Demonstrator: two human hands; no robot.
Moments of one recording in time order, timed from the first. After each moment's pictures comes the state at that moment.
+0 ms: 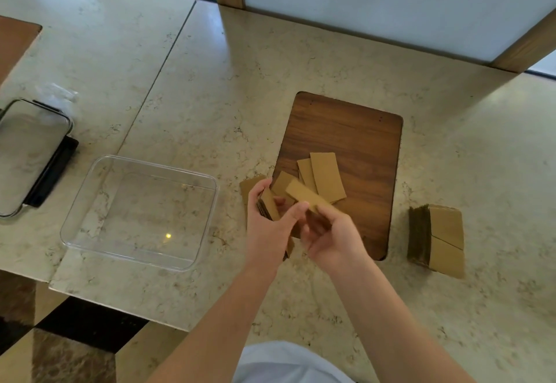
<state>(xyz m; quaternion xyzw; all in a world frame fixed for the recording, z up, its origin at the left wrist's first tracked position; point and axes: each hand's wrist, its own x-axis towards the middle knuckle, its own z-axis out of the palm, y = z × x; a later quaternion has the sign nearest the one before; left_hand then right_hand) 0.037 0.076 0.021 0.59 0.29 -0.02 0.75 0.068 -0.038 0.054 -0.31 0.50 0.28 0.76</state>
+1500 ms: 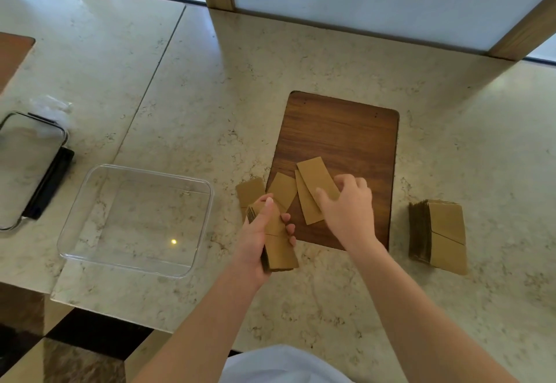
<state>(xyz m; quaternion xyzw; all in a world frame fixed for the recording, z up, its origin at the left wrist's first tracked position) 0.036 0.092 0.000 0.32 0.37 -0.17 0.86 0.105 -0.073 0.017 -0.93 0.13 0.14 0.30</state>
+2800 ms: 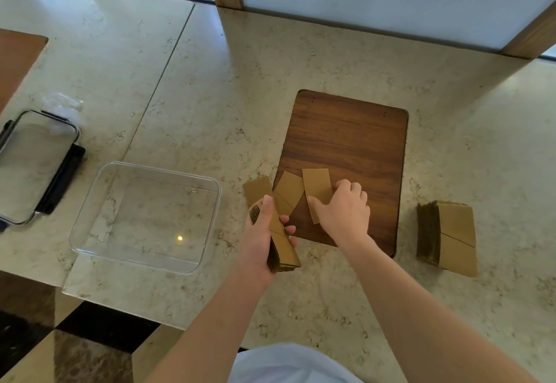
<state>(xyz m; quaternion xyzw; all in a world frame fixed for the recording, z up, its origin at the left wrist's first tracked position) 0.034 0.091 0.004 0.36 0.41 -0.13 0.83 0.107 -0.054 0.001 -0.95 0.14 0.19 0.21</state>
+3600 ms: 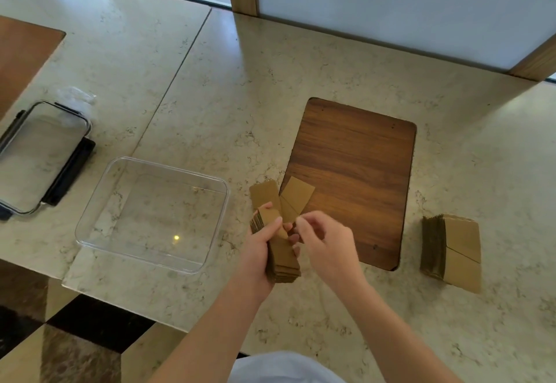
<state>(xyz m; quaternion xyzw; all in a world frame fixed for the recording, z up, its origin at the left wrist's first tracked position) 0.018 0.102 0.003 0.30 0.41 -0.14 0.85 0.048 -0.033 0.036 -0.84 0.05 0.21 0.49</state>
